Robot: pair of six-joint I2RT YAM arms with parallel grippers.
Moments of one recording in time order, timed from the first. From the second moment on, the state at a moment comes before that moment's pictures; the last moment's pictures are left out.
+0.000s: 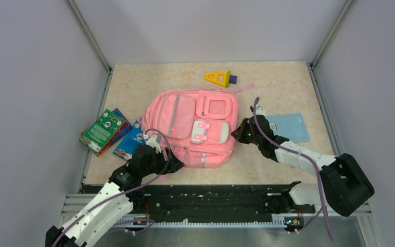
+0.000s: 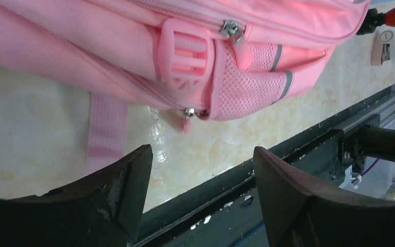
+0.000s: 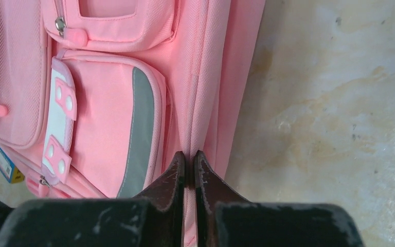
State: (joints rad) left arm -0.54 0.51 0.27 -0.41 0.20 -0.74; right arm 0.58 1.24 0.53 0.12 0.06 0.72
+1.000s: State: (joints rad) left arm -0.82 0.74 0.11 0.03 -0.17 -0.90; right arm 0.54 1.30 0.59 0.11 0.06 0.67
